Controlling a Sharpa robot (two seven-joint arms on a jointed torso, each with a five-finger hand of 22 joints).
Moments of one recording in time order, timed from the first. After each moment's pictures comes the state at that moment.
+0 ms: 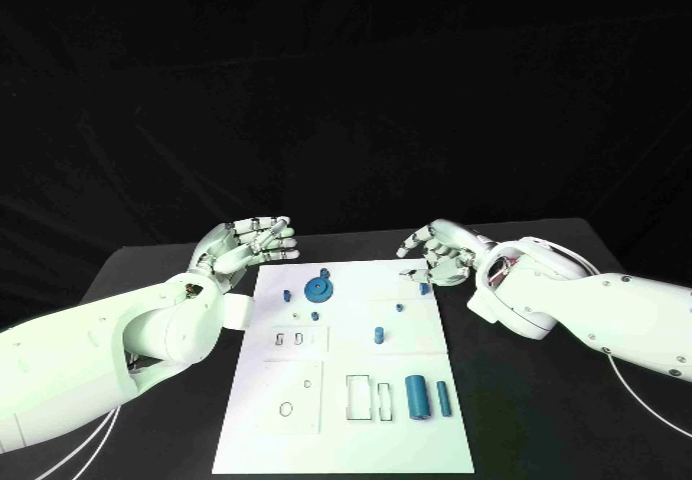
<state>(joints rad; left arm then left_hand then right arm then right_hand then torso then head) 1.14 -0.92 0.04 1.58 -0.01 -0.38 0.47 1.45 -0.11 0.32 0.28 0.17 0.80 0.21 0.22 0.16 0.96 0.20 0.07 0.07 0.92 0.16 0.25 0.26 0.17 0.88 0.25 0.35 0.15 1.31 -0.84 -0.09 1.53 -1.15 -0.36 -0.10 1.43 -0.20 0.29 0.24 0.22 0.87 0.18 0.16 0.37 1.40 0.09 1.41 1.31 1.47 0.01 1.56 1.31 0.06 1.41 0.12 1.31 1.31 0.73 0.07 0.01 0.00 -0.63</state>
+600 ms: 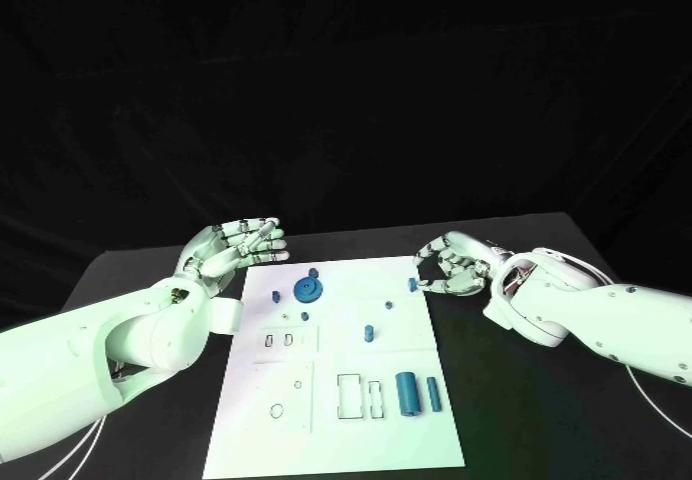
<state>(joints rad) 1.14 -0.92 0.04 1.59 -0.01 -0.37 0.47 1.45 -0.11 0.32 0.28 0.17 0.80 0.21 0.22 0.16 0.96 0.20 0.07 0.07 0.92 0.16 0.25 0.27 0.17 0.88 0.25 0.35 0.15 1.25 -0.91 -0.09 1.48 -1.20 -0.37 -0.02 1.46 -0.22 0.29 0.23 0.23 0.86 0.18 0.14 0.37 1.37 0.10 1.37 1.31 1.47 0.01 1.56 1.31 0.06 1.39 0.13 1.29 1.31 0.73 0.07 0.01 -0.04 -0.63</state>
